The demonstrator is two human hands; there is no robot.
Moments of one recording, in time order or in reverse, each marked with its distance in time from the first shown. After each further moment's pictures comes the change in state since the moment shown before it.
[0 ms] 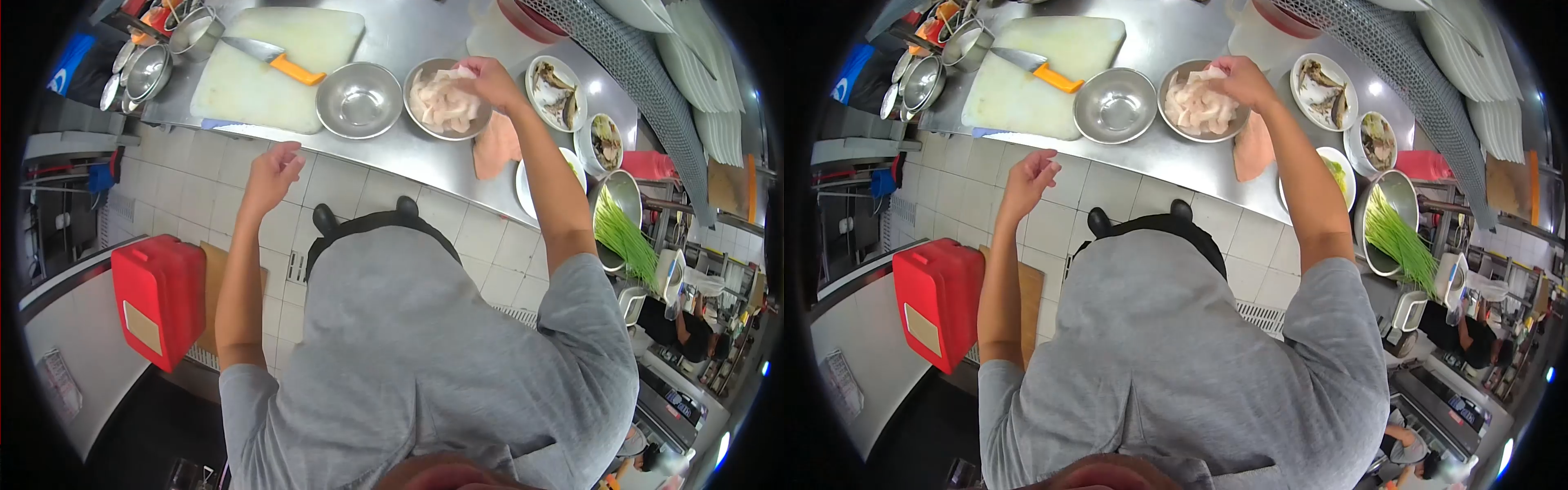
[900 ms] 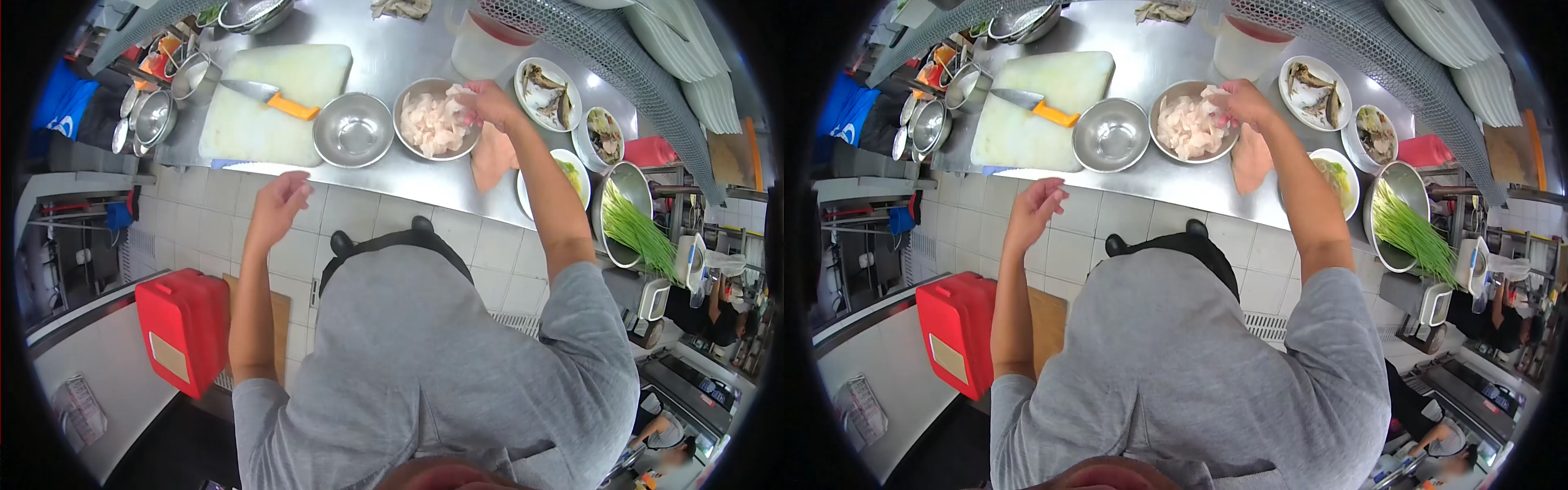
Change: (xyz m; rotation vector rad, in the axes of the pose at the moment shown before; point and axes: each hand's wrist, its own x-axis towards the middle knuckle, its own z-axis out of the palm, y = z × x) left_hand -0.008 0.049 -0.006 -0.129 -0.116 0.043; right_hand -0.009 0.016 -0.022 0.283 -0.057 0.243
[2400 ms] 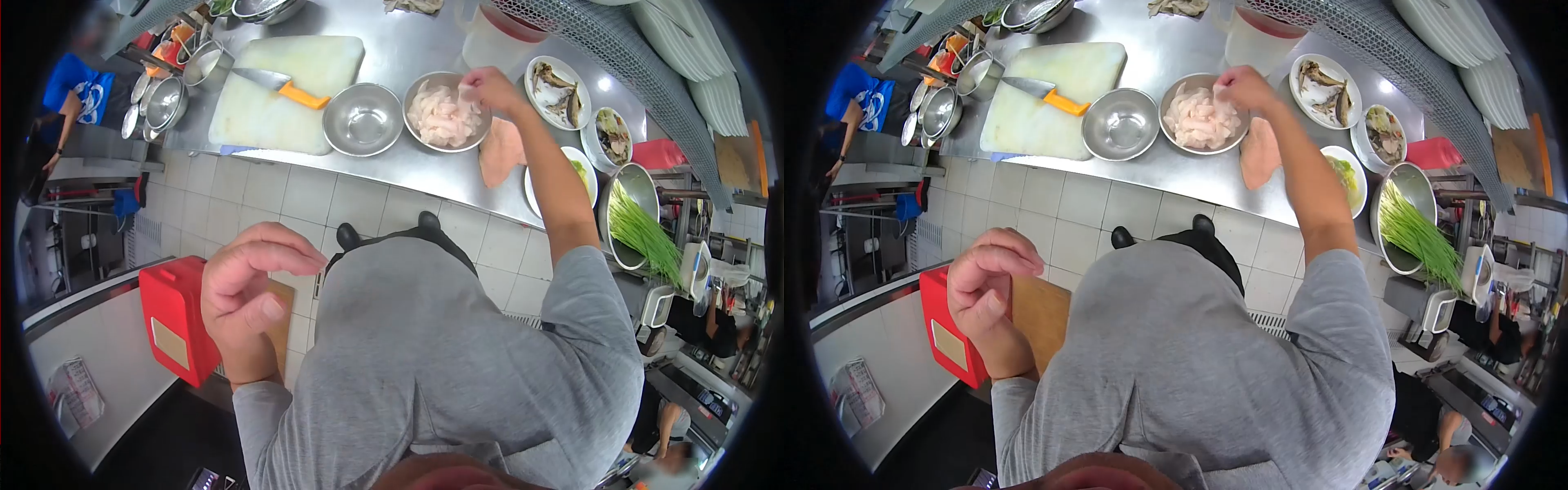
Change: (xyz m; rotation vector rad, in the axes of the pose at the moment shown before) left_hand -0.127 0.160 0.007 -0.320 -0.118 0.492; right_hand 0.027 0.011 -0.005 -0.406 0.016 -0.212
